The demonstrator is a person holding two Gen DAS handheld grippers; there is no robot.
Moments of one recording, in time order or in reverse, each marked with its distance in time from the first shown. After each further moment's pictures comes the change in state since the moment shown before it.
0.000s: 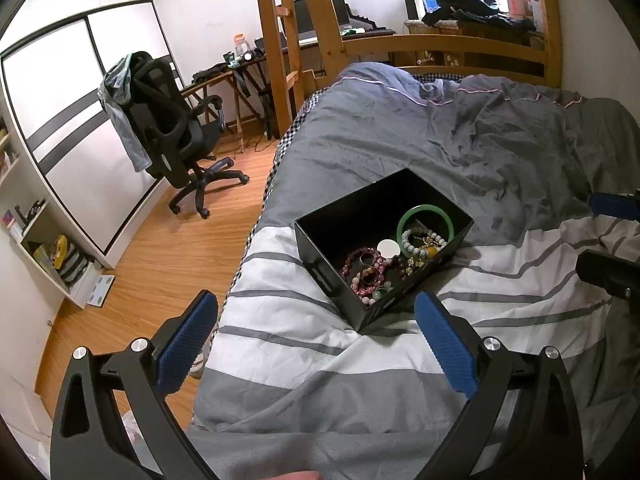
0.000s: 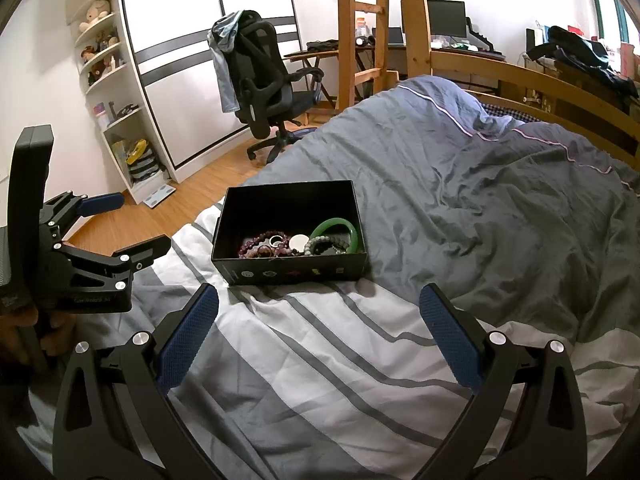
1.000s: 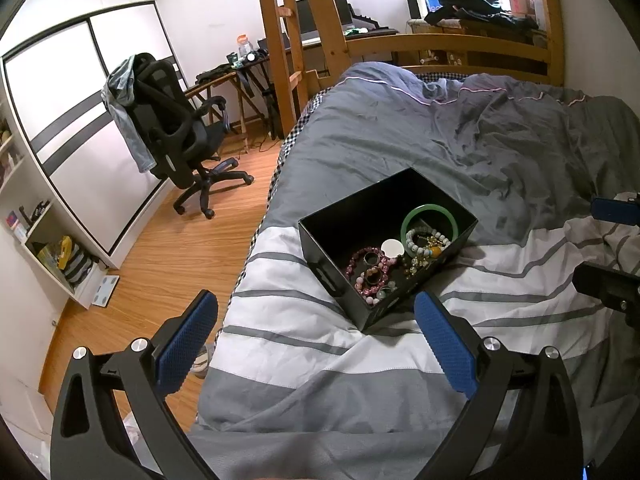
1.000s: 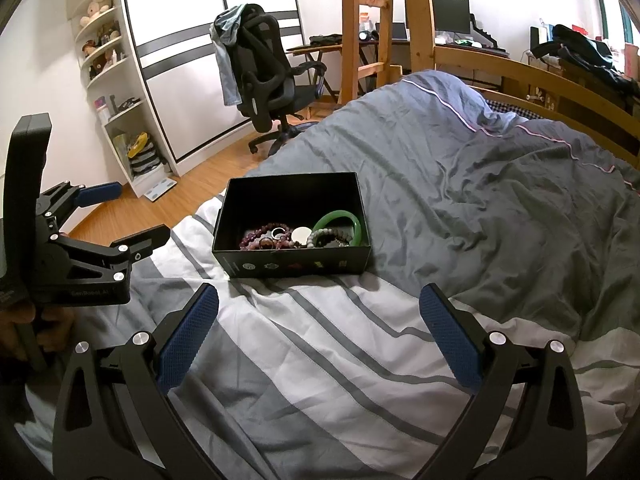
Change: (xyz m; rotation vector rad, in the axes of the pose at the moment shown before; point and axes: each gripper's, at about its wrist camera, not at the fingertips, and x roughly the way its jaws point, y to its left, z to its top) left arm -0.001 -0.001 -0.002 0.002 -0.001 0.020; right arm 0.002 0.000 -0.004 -0.002 0.006 0.003
